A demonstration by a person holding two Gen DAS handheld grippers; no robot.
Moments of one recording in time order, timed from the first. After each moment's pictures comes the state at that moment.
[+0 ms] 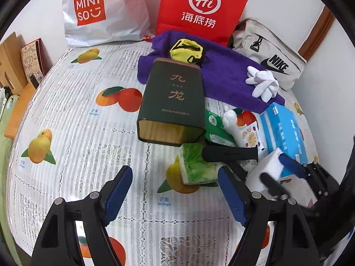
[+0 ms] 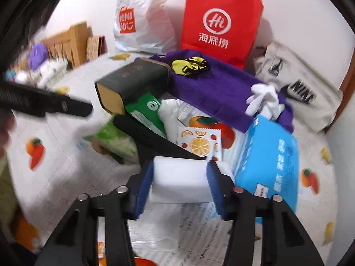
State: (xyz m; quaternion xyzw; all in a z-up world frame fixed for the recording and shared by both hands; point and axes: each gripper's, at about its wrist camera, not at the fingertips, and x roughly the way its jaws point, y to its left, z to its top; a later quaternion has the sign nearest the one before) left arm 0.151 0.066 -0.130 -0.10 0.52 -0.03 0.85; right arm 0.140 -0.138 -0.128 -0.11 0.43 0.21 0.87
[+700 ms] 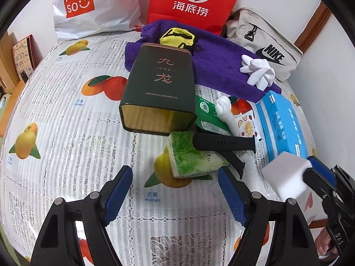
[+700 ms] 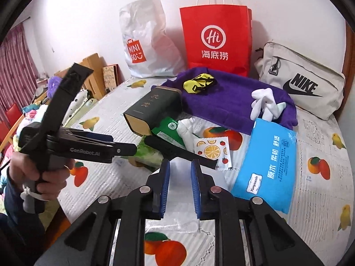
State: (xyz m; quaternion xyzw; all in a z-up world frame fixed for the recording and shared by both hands) left arm 0.152 0.055 -0.144 -0.10 0.53 -0.06 0.84; right arm 0.114 -0.167 -0.083 -0.03 0.41 0.26 0.87
